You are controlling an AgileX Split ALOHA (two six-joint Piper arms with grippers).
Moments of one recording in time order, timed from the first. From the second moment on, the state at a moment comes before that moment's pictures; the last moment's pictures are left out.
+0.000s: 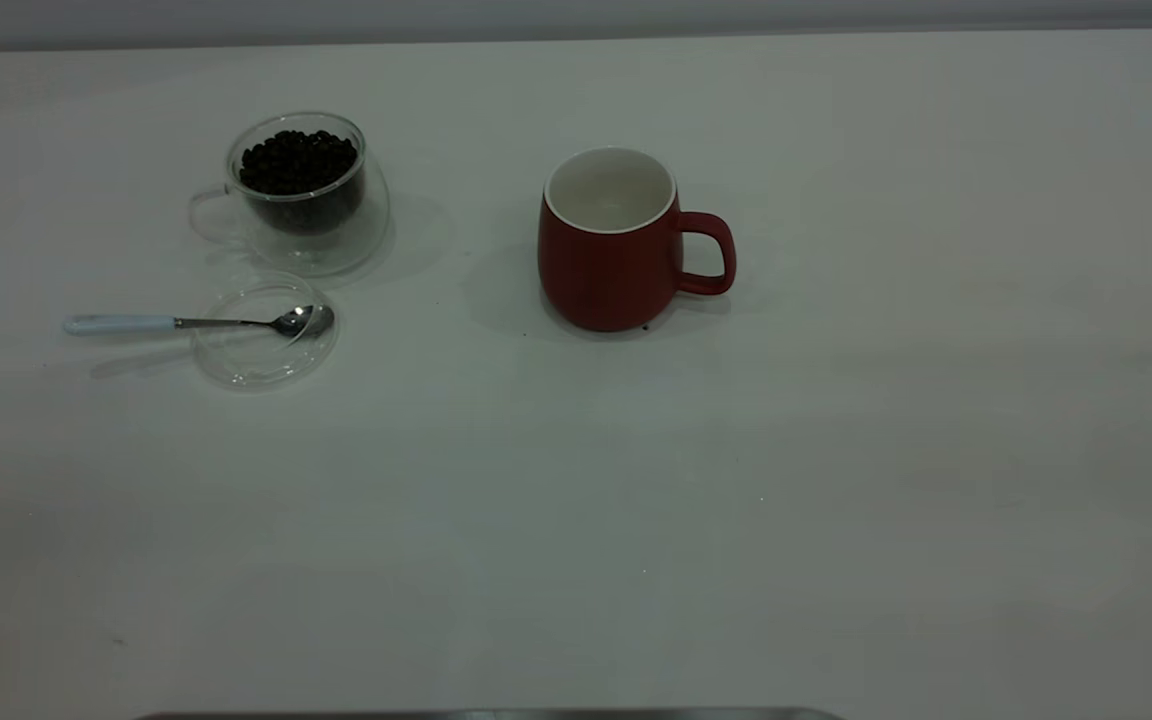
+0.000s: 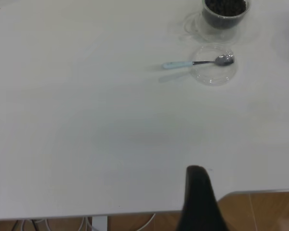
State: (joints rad) left arm 0.01 -0.02 -0.48 -0.03 1.13 0.03; right arm -0.05 -0.02 -0.47 0.04 1.13 -0.13
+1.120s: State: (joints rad) left arm 0.00 0.38 -0.67 -0.03 1.05 -0.11; right arm -0.05 -0.02 -0.47 0.04 1.13 -0.13
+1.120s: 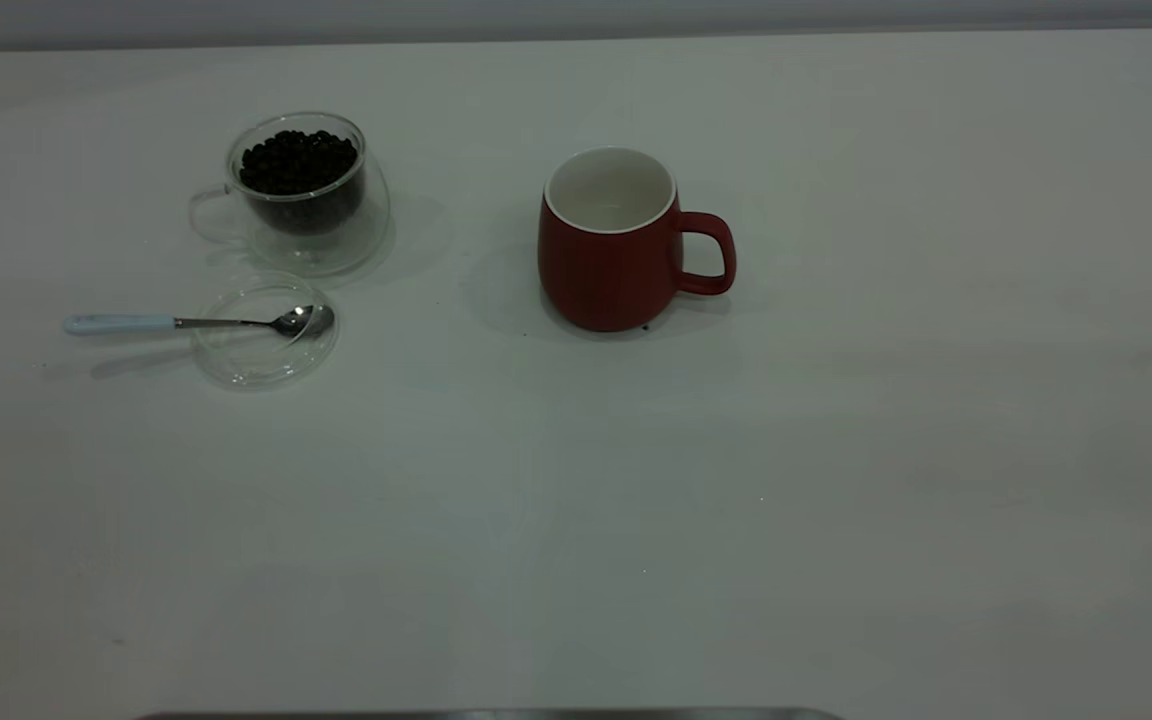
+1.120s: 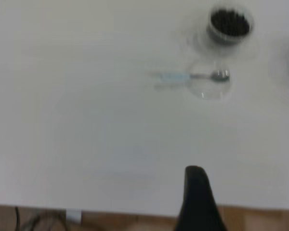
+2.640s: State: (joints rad) left arm 0.49 1.96 -1.29 -0.79 1.11 0.83; right arm -0.05 -0.02 -0.47 0.04 1.13 -0.13
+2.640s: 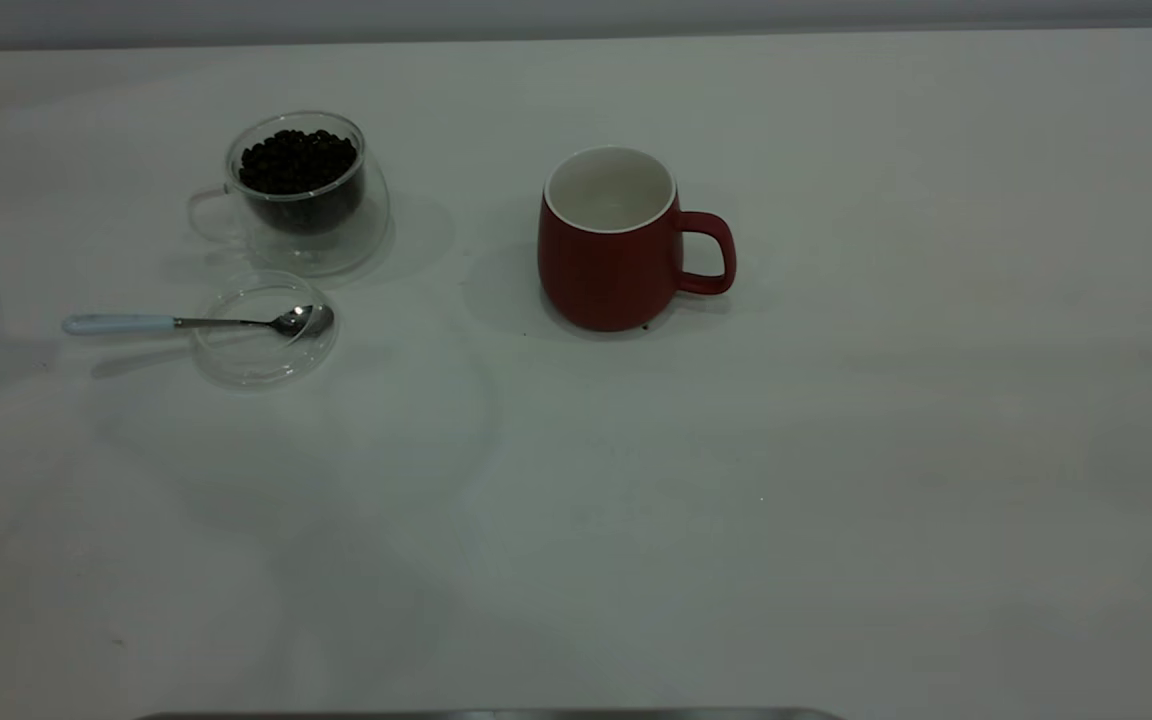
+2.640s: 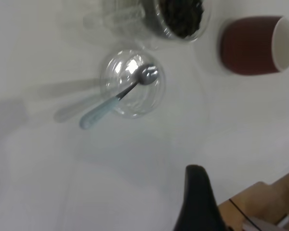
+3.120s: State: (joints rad) left arm 0.50 2.26 -1.29 -0.83 0.98 0.96; right arm -0.05 -0.02 -0.47 0.04 1.13 -0.13
